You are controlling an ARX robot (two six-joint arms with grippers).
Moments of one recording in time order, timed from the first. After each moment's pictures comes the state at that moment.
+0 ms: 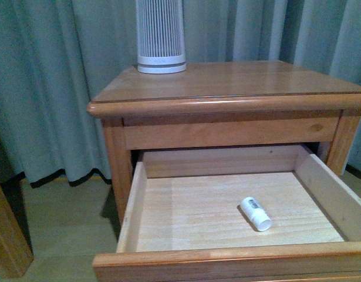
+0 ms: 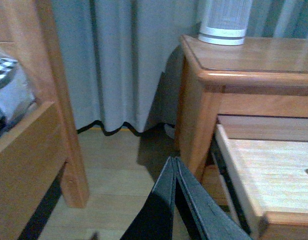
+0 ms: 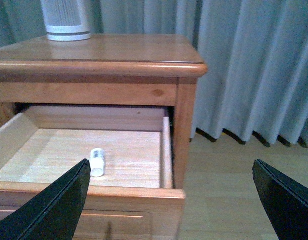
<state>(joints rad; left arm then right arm) 0.00 0.21 0.06 0.15 0.00 -0.01 0.00 0.00 0.02 0.00 -0.01 0.00</state>
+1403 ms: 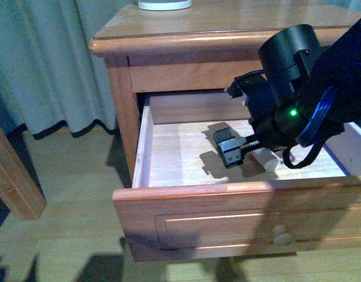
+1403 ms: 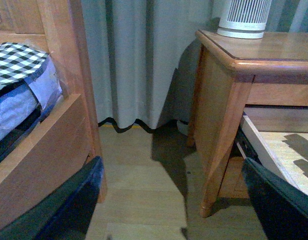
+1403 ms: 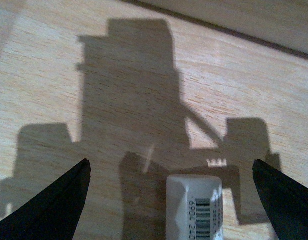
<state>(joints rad) 0.00 0.01 0.01 0.00 0.00 -0.01 0.26 2.21 1.28 0.12 0.10 -0.08</state>
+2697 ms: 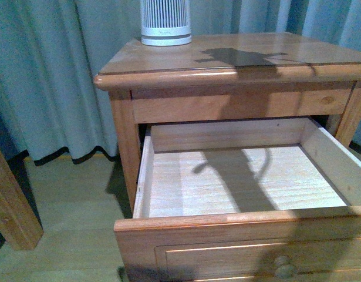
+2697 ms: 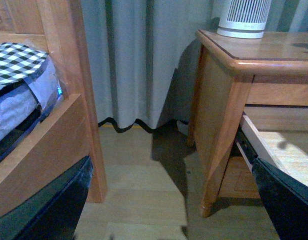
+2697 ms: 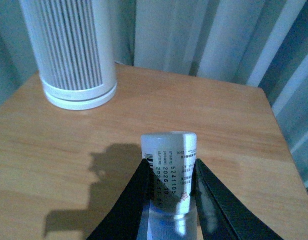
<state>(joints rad) 0.00 0.01 0.01 0.00 0.00 -0.01 0.18 1.95 1.80 -0.07 0.09 -0.09</state>
